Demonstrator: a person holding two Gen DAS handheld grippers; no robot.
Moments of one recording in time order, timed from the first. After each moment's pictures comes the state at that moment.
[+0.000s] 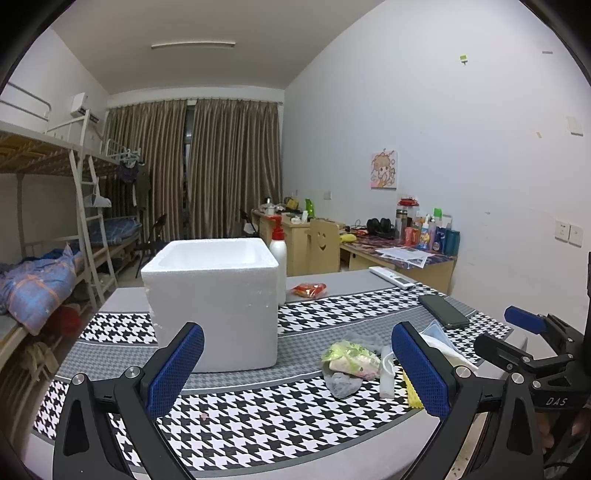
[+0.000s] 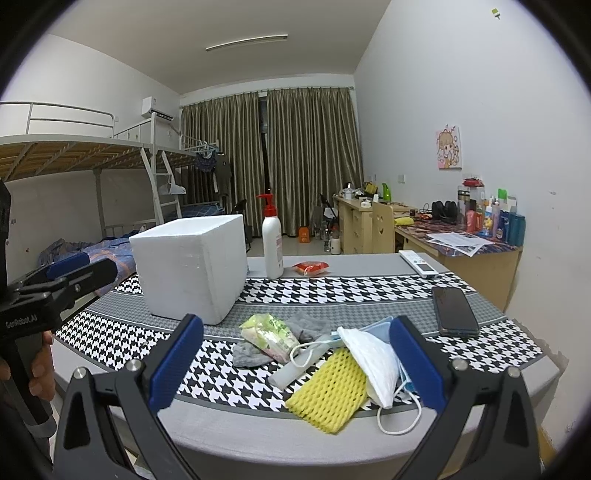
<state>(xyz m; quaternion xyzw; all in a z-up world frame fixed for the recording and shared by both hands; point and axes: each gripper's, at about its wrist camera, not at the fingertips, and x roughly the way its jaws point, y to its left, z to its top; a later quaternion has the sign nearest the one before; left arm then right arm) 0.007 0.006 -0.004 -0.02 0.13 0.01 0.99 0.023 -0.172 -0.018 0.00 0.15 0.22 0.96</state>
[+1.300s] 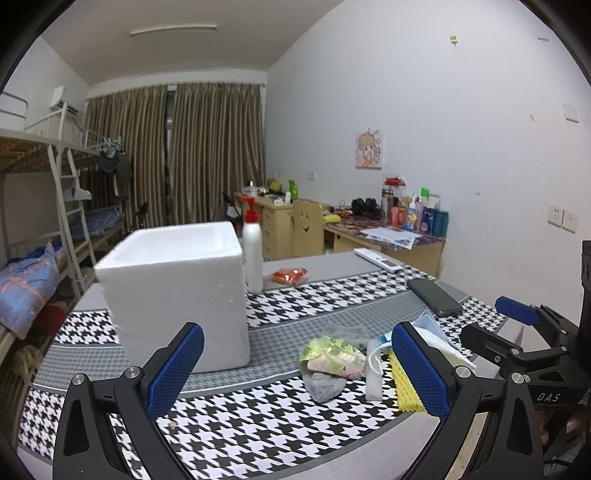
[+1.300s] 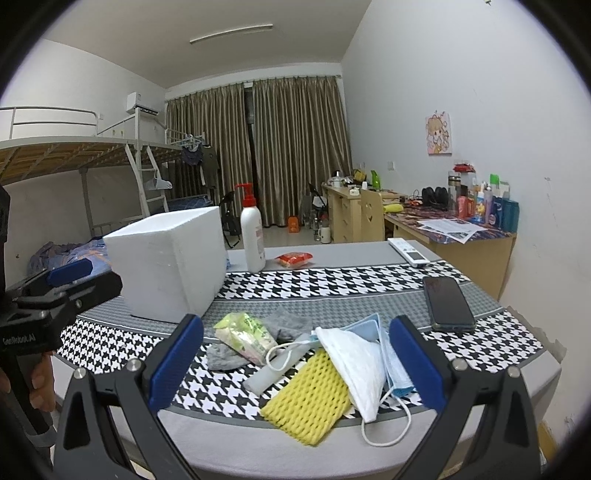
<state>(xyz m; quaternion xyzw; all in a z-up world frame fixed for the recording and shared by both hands) 0.049 -0.012 -0.008 -0.01 0.17 -0.03 0.99 0.057 -0.181 -0.025 0.01 0.18 0.20 0.96</state>
